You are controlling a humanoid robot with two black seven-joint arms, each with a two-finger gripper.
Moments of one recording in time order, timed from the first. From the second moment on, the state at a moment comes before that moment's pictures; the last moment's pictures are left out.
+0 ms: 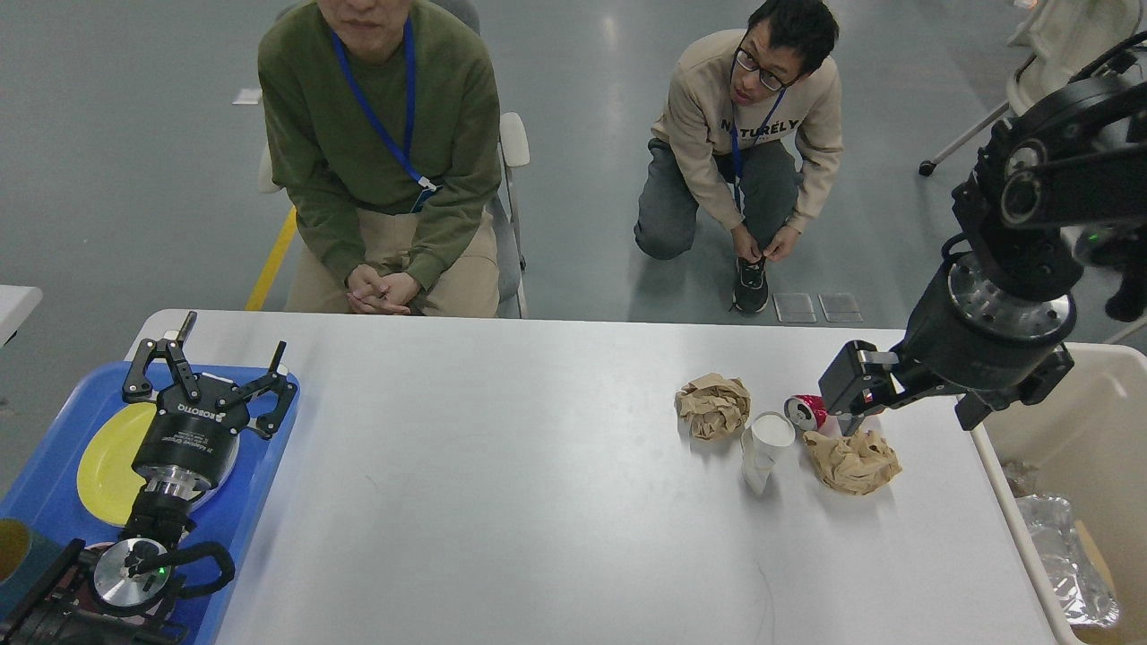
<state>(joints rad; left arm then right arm) -0.27 0.18 -1.47 -0.70 0.11 -0.72 -0.10 2.42 -0.25 -1.31 1.73 0.00 0.67 -0.19</state>
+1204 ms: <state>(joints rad) -0.27 0.18 -1.47 -0.70 0.11 -0.72 -0.10 1.63 -0.46 -1.18 1.11 0.46 0.26 -0.20</state>
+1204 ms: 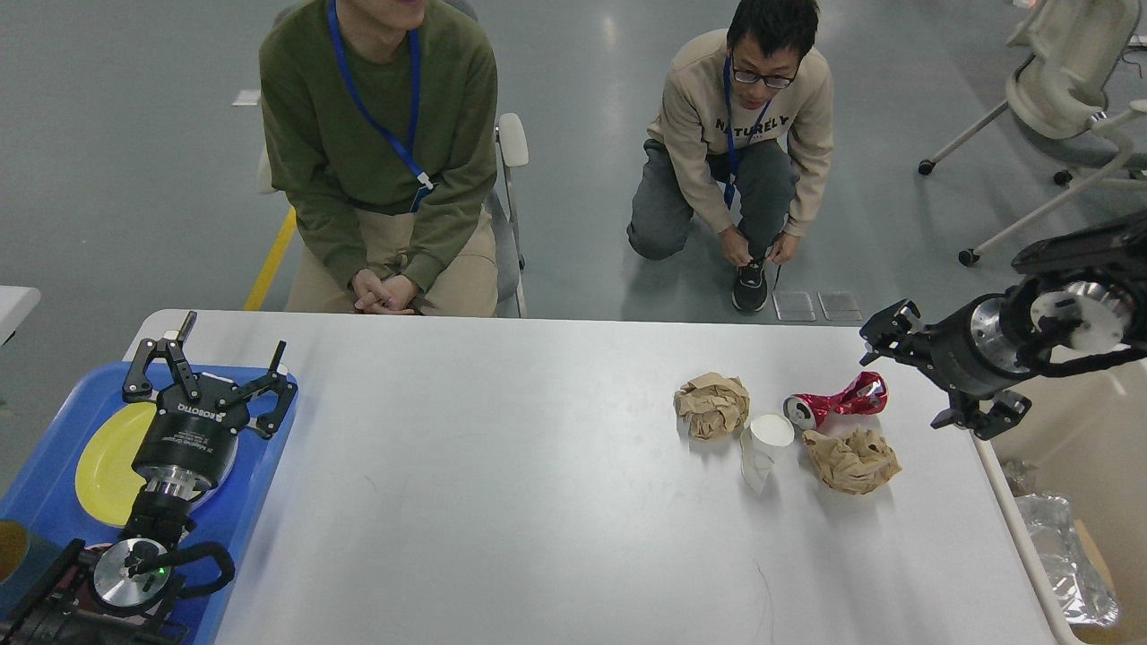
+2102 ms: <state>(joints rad) -0.27 0.18 -1.47 -0.70 0.11 -0.72 -0.10 1.25 -0.39 -0.88 0.81 0.42 0.21 -0.36</state>
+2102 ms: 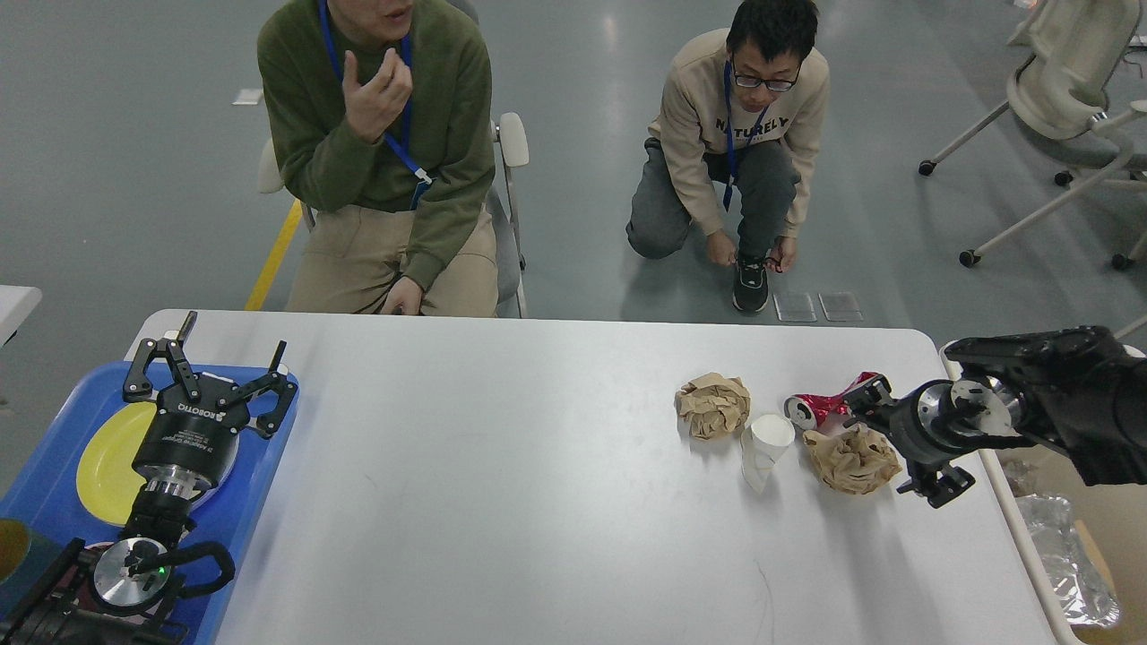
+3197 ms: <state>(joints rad) -0.27 0.18 -1.47 -0.70 0.11 -0.72 -0.10 1.10 -0.33 -0.76 0.67 0.43 0.15 -0.37</state>
